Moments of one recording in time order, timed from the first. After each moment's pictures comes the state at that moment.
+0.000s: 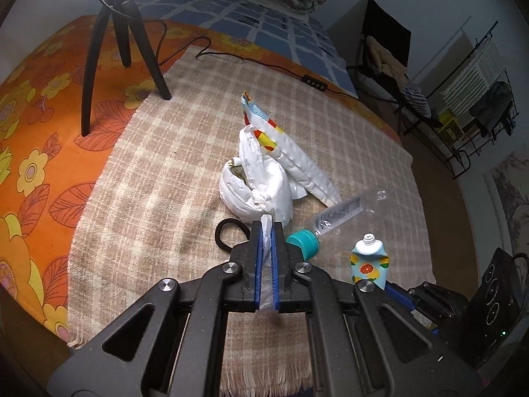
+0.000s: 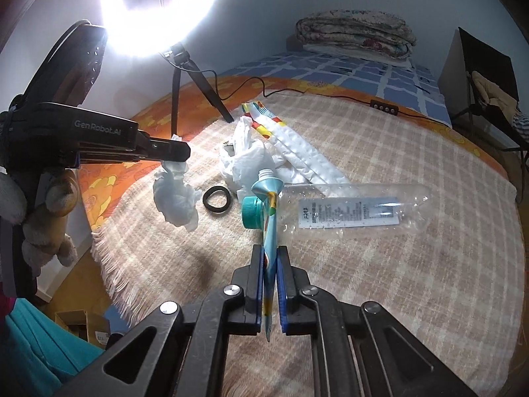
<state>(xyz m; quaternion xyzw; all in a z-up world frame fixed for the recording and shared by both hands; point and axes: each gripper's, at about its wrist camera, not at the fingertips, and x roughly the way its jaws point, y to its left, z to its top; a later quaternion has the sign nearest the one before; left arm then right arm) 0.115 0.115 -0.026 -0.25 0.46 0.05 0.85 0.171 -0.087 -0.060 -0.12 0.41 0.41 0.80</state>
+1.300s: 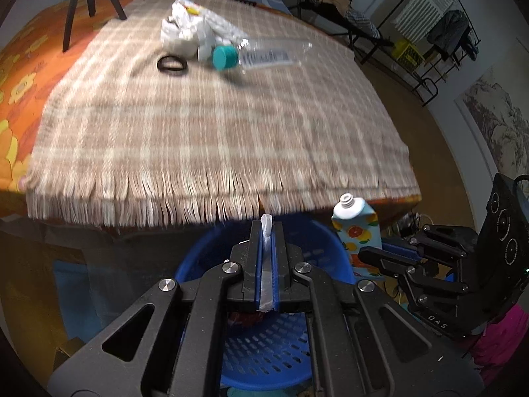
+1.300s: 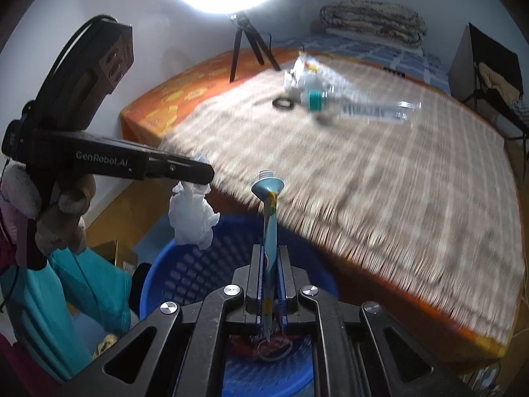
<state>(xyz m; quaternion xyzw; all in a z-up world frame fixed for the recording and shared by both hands) -0.044 -0.002 -0.064 -0.18 0.52 -0.06 0.83 0.010 -0.179 -0.074 -0.14 0.44 0.44 0.77</state>
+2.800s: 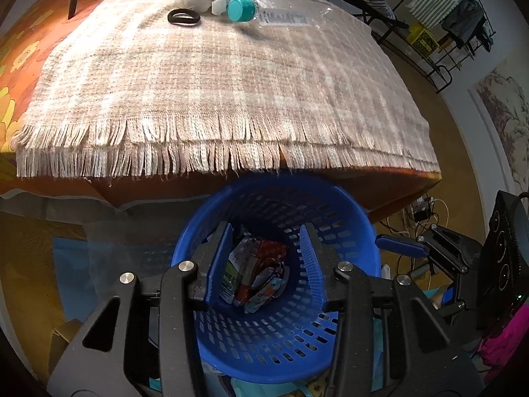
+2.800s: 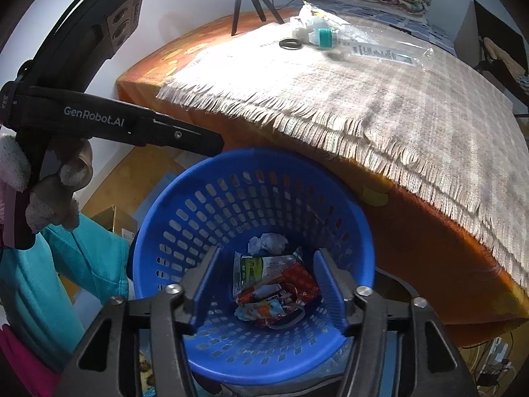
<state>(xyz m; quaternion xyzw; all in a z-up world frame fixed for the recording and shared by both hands) -0.055 -0.003 -0.100 -0.18 0.56 -0.04 0.81 -0.021 -0.185 -0.122 -0.16 0.49 0.43 0.74</state>
